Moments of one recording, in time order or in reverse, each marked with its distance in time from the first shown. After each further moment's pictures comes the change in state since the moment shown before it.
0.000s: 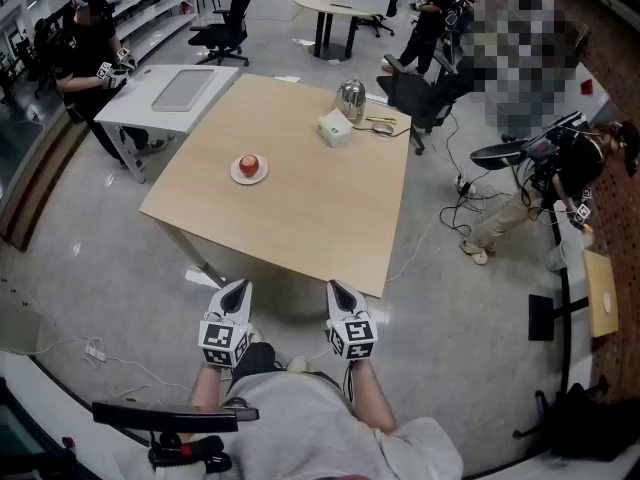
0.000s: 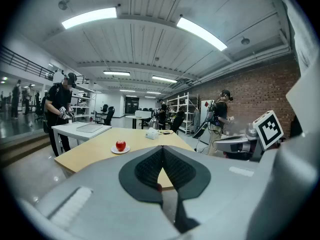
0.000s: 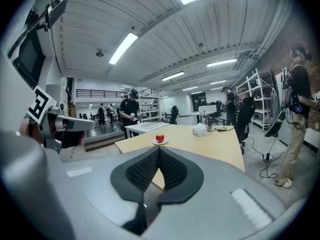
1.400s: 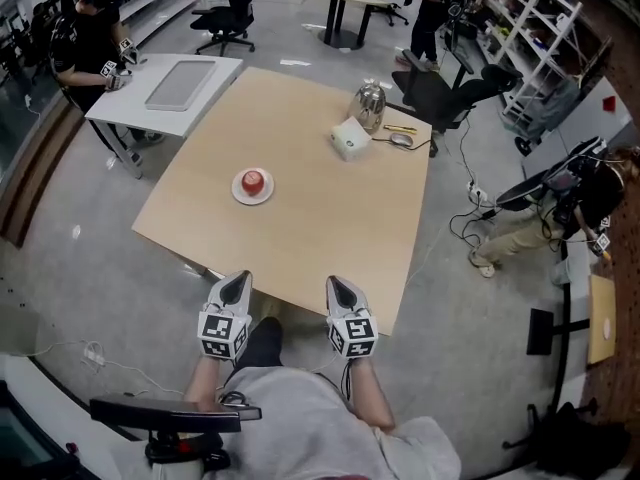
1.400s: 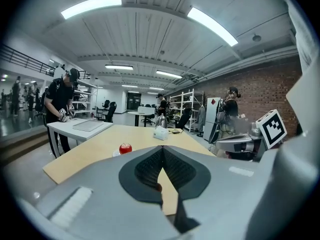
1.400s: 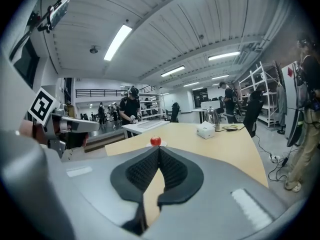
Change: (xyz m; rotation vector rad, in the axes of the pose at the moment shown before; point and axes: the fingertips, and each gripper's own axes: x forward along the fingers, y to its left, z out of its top) left arm 0.122 0.084 0.016 -0.022 0.046 0.011; right arm 0.133 -0.040 0.025 0.022 0.035 0.024
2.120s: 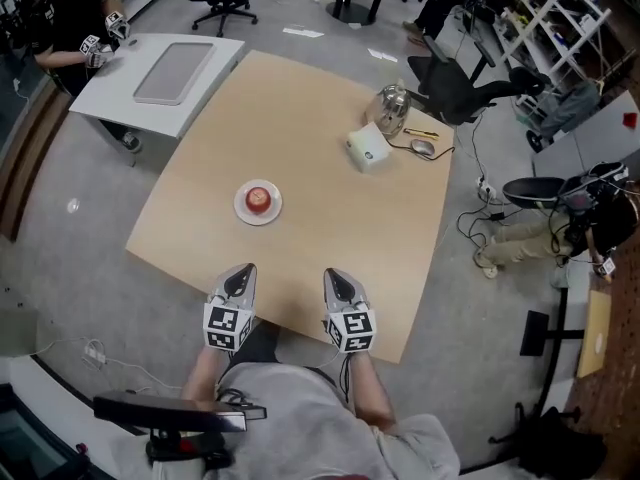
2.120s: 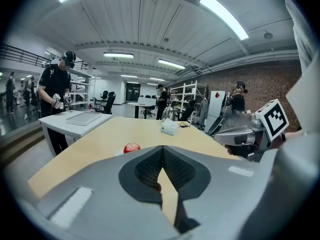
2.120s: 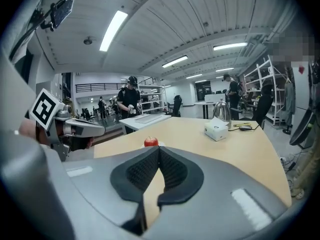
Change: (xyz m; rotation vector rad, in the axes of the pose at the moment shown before) left arm 0.117 0.087 0.002 -0.019 0.103 -0.024; right arm 0.139 -0.019 0.027 -0.008 0.089 0.024
